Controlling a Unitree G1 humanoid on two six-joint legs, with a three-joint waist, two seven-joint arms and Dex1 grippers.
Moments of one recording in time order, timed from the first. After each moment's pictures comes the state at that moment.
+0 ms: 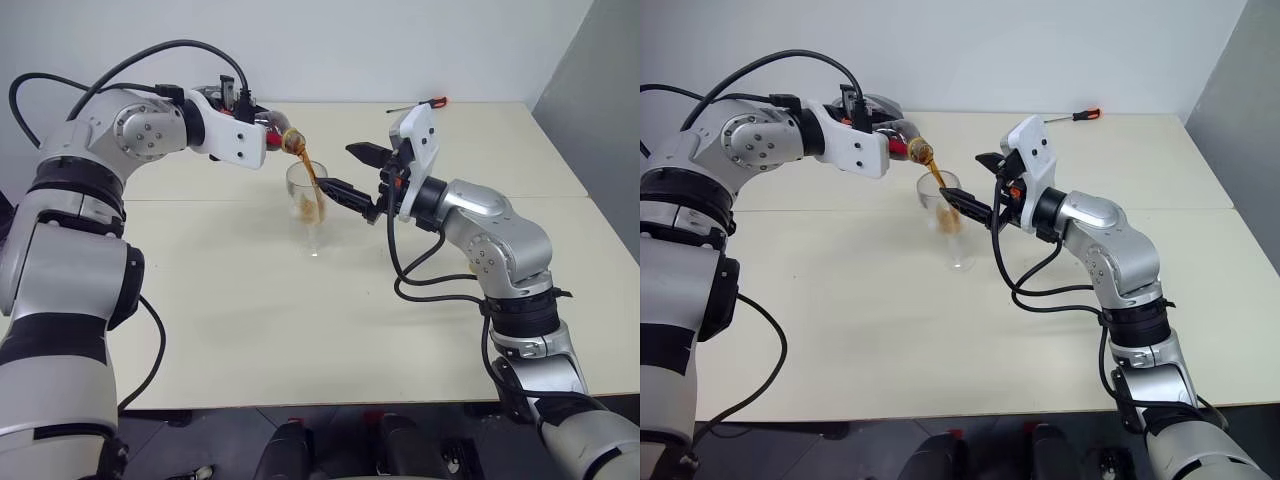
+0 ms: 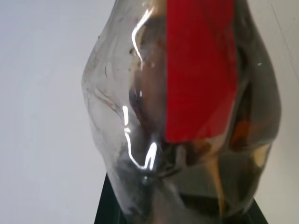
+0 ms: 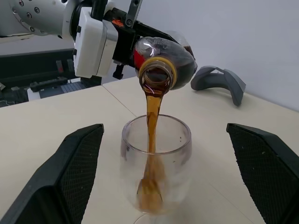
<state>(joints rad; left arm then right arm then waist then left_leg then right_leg) -1.49 0.75 -0.43 1.31 0.68 -0.96 -0.49 -0.83 -0.27 0.08 -0.10 0.41 0.66 0.63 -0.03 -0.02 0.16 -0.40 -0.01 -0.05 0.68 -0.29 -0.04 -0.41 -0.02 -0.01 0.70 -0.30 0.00</state>
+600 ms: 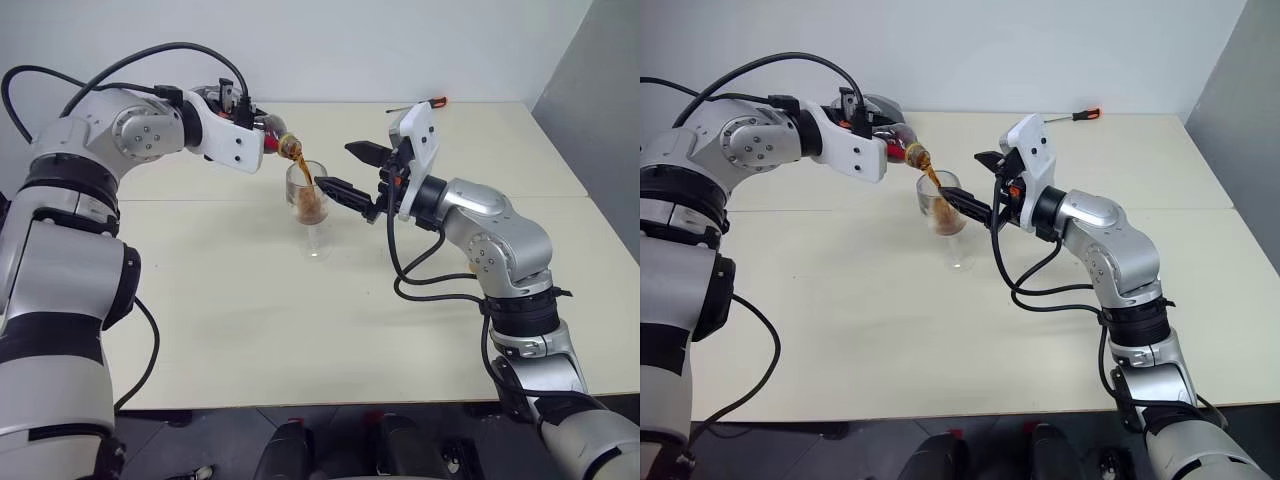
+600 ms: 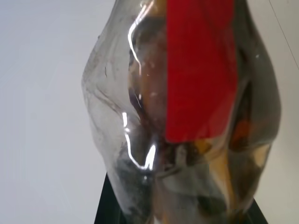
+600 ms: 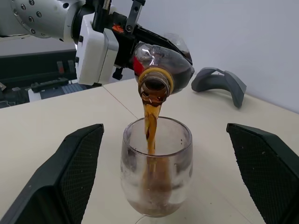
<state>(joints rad) -1.50 0.77 -0.48 1.31 0.73 -0.96 -0.44 -0.83 -0.27 0.08 -0.10 0.41 0.66 0.63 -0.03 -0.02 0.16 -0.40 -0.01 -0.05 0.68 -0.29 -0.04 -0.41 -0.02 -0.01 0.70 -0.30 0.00</state>
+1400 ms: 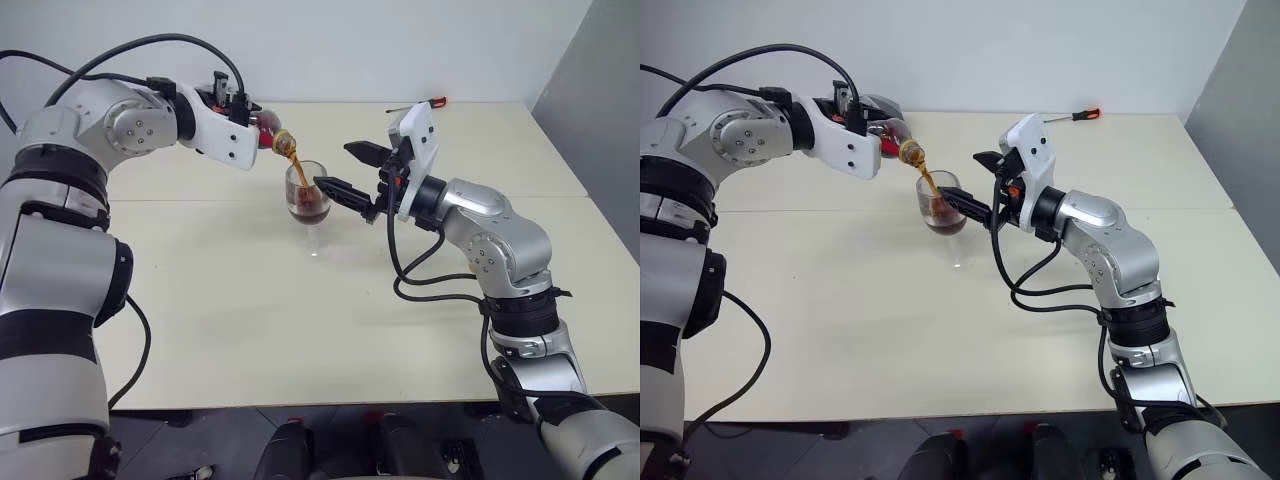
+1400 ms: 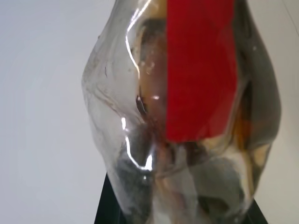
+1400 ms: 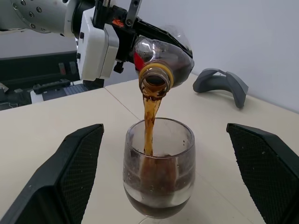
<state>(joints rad) -1.53 0.79 -0.52 1.31 0.77 -0.97 -0.40 -0.83 -0.26 0.08 -0.10 0.42 0.66 0.63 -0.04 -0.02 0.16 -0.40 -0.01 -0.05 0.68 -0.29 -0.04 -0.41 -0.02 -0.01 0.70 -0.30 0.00</state>
